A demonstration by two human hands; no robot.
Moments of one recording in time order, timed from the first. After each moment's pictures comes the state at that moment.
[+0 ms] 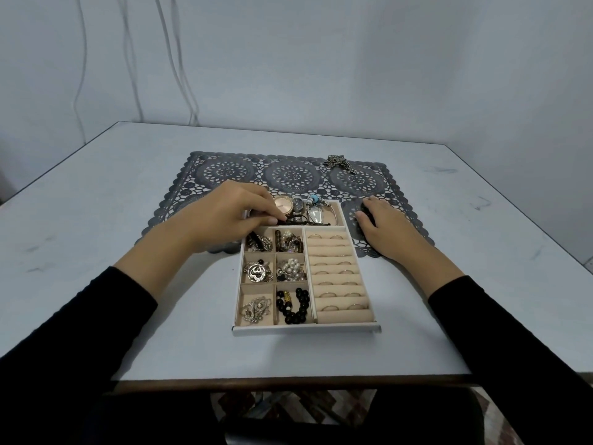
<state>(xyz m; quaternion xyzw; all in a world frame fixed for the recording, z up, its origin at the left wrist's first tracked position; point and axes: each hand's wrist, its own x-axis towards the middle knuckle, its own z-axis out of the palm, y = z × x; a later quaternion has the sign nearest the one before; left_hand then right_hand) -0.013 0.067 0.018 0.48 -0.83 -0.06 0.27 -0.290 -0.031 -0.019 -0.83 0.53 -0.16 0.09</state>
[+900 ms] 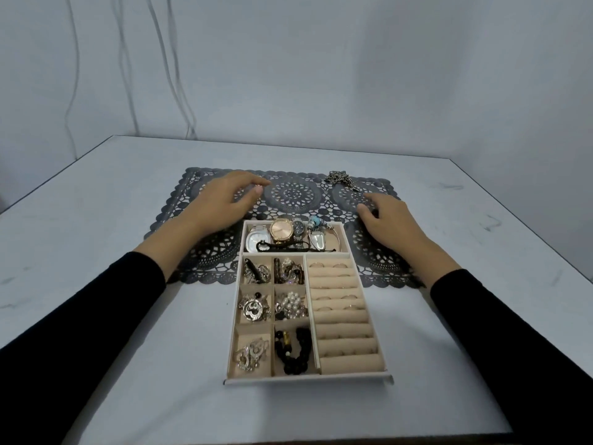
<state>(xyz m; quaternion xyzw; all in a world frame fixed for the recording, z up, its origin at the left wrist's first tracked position) 0.019 -0.007 0.008 0.61 -0.72 -0.06 0.33 -0.278 -0.089 -0.008 -0.81 0.53 -0.23 0.10</state>
